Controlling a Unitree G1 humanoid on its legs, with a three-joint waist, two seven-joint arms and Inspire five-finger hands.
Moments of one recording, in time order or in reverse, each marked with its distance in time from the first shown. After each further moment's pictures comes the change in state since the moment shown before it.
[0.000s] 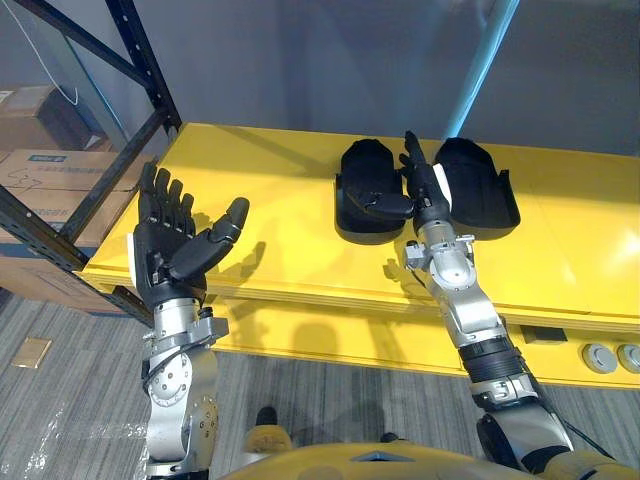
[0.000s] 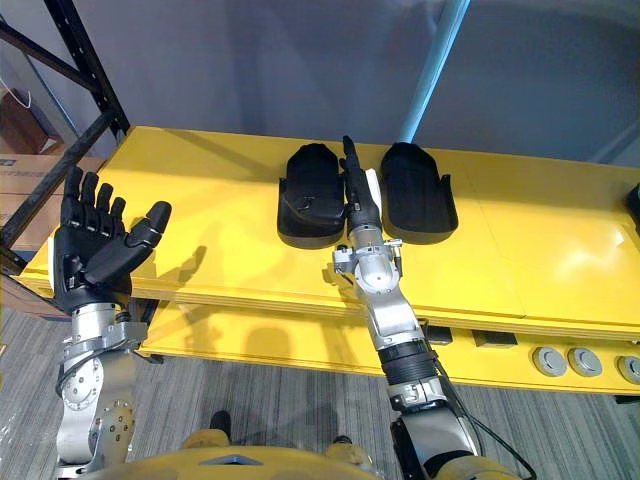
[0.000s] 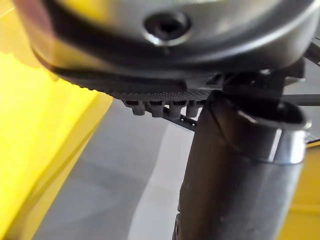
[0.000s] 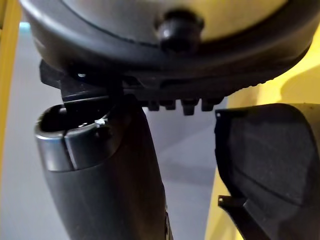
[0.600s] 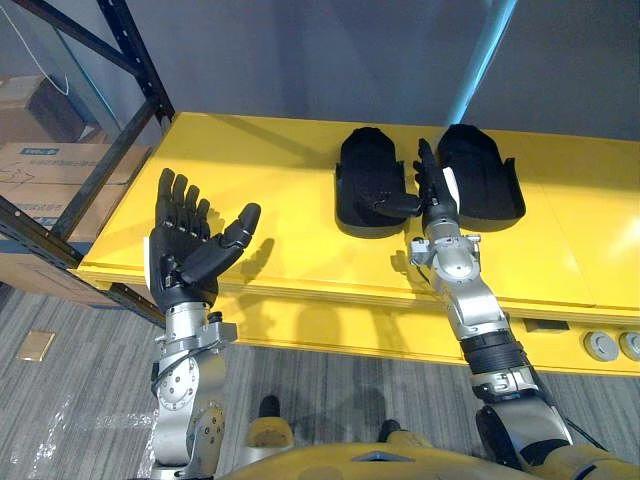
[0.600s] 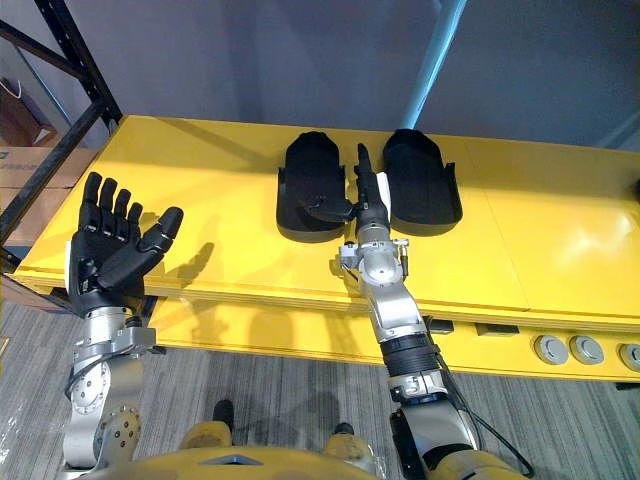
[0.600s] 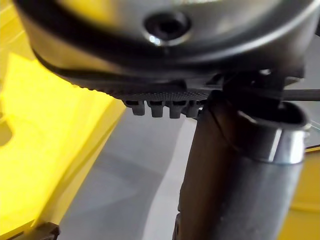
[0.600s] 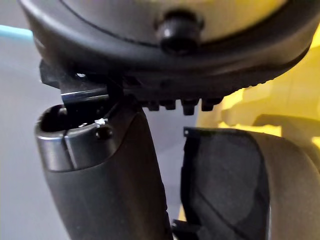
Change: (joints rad) left arm 0.024 0.000 -0.048 0.001 0.001 0.002 -0.009; right arm -0.035 0.000 -0.038 0.043 -0.021 0.112 -0.038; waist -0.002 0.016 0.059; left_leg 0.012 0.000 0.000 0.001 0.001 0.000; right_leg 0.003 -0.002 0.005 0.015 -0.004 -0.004
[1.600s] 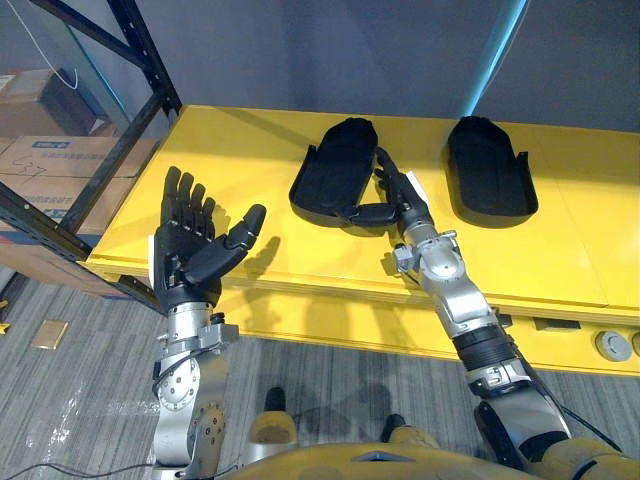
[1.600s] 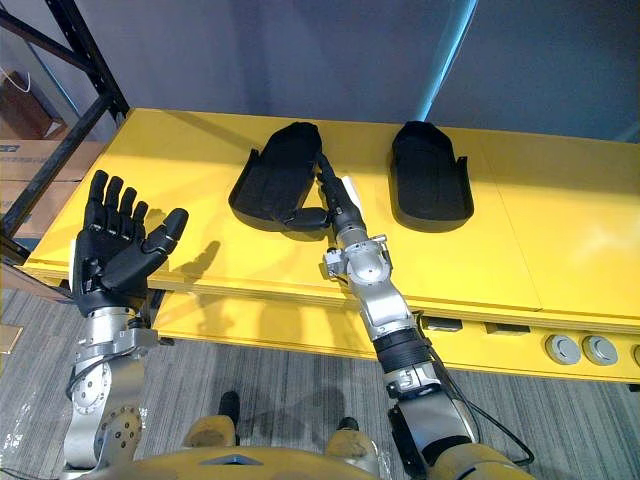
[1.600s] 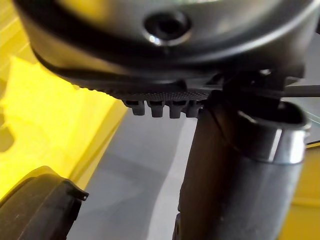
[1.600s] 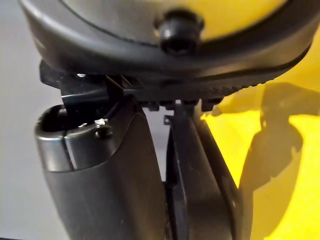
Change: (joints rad) left arm 0.002 0.000 -0.005 0.000 0.000 0.000 -0.031; right arm -0.036 -0.006 0.086 0.067 0.001 -0.062 0.117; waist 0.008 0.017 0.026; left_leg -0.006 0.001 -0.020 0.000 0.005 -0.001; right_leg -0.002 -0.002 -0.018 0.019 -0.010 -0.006
